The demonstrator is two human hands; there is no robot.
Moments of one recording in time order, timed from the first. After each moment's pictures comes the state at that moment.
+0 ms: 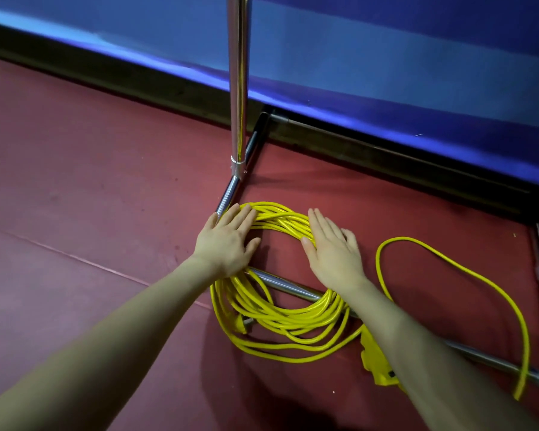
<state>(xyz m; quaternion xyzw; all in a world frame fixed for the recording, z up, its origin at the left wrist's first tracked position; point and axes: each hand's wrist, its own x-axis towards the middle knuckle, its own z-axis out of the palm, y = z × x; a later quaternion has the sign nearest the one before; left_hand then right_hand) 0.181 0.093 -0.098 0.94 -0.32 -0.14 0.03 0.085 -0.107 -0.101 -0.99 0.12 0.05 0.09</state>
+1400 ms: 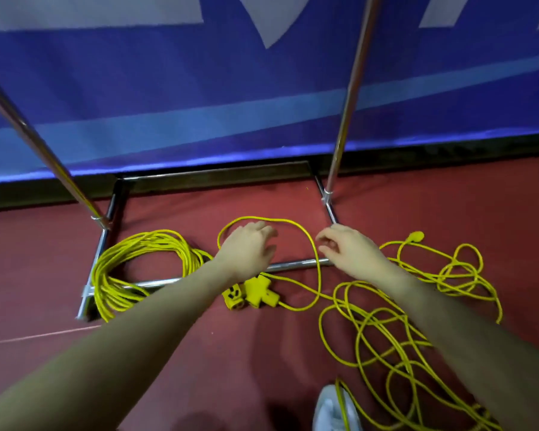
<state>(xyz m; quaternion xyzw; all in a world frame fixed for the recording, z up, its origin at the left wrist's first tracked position) -0.070 -0.114 0.078 0.80 -0.58 -0.10 0.13 -0.237 -0.268 0.072 -0.94 0.25 -0.04 0.22</state>
